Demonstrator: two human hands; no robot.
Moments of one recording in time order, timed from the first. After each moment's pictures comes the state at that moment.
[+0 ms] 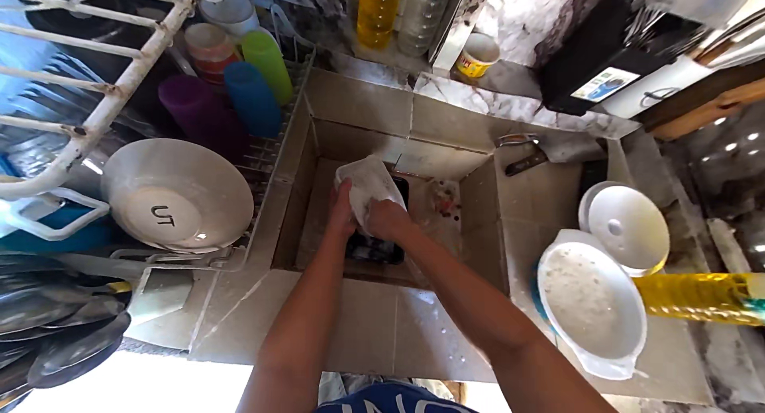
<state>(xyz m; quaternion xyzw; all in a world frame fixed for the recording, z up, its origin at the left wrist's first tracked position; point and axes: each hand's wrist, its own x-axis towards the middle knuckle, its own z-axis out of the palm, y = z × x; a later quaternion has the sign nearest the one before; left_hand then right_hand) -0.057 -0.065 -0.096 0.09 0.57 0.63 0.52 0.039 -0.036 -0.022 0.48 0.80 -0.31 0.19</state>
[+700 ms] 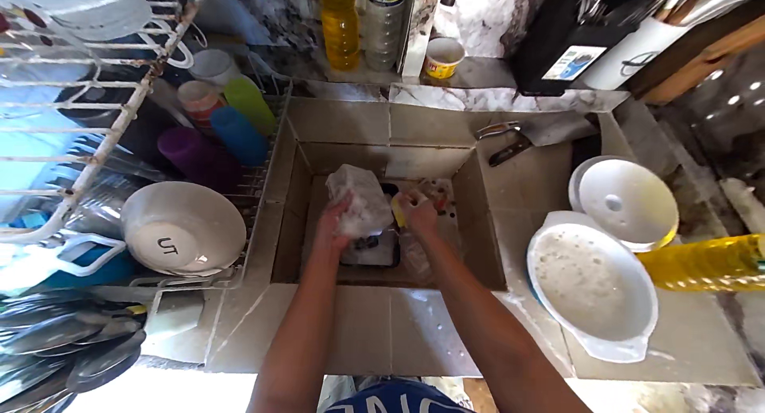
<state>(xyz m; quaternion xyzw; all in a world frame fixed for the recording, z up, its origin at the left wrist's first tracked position) -0.046 -0.085 -0.060 0.07 0.44 0.67 0.59 0.123 -0.019 -0.052 0.62 0.56 -0.49 -0.24</state>
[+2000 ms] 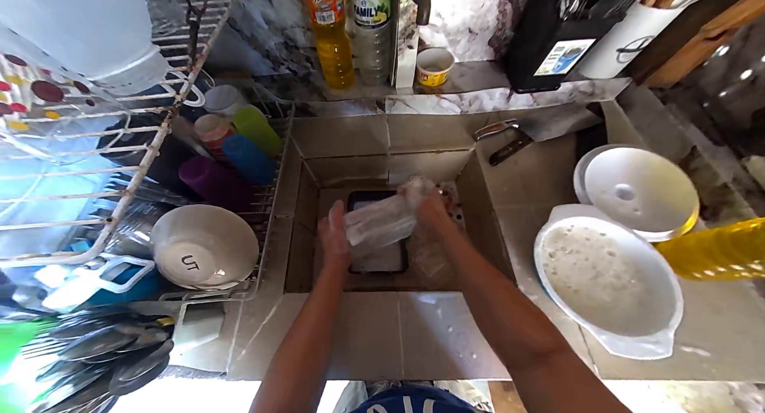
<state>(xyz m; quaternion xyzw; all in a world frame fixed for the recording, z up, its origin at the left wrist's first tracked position) -0.032 -0.100 -0.028 0.25 0.63 0.64 0.37 0.128 -0.019 -0.015 0.49 0.66 -0.44 -0.36</state>
